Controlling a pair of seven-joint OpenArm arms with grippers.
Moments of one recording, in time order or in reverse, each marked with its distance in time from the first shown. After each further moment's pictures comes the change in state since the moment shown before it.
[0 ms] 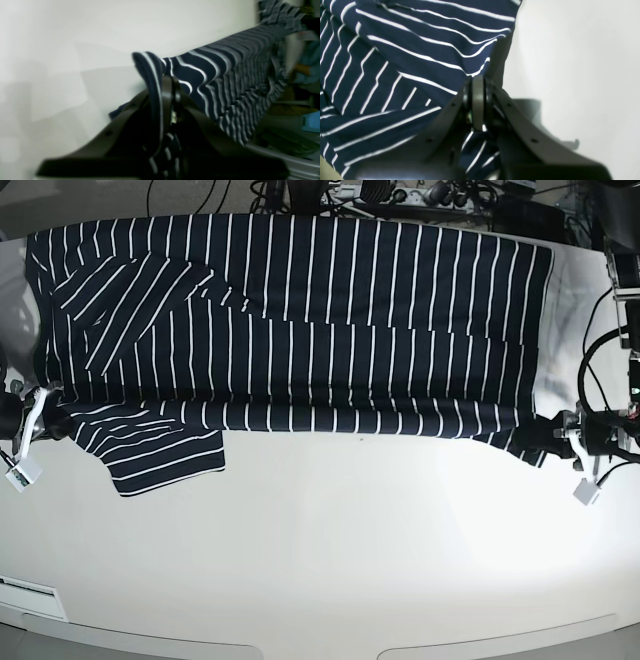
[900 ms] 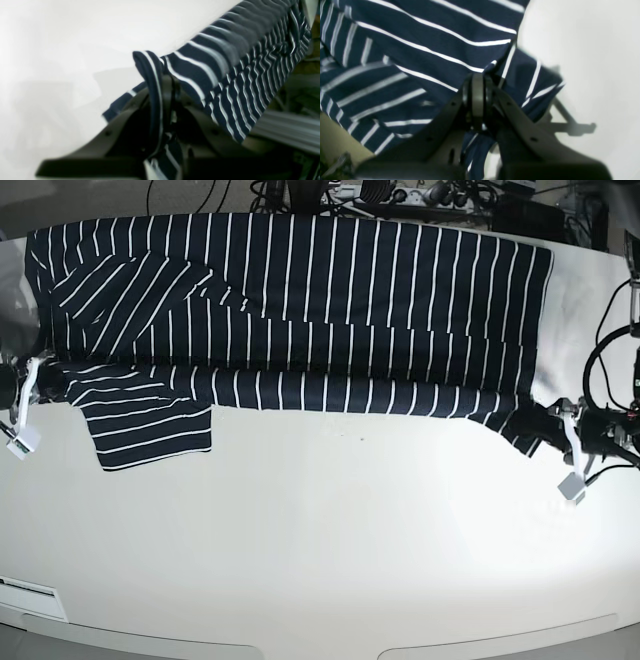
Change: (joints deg) left arm 3.0 -6.9 9.8 15.0 -0.4 0.3 -0.1; right arm -4.8 2.5 0.0 0.1 5.6 0.0 -11.1
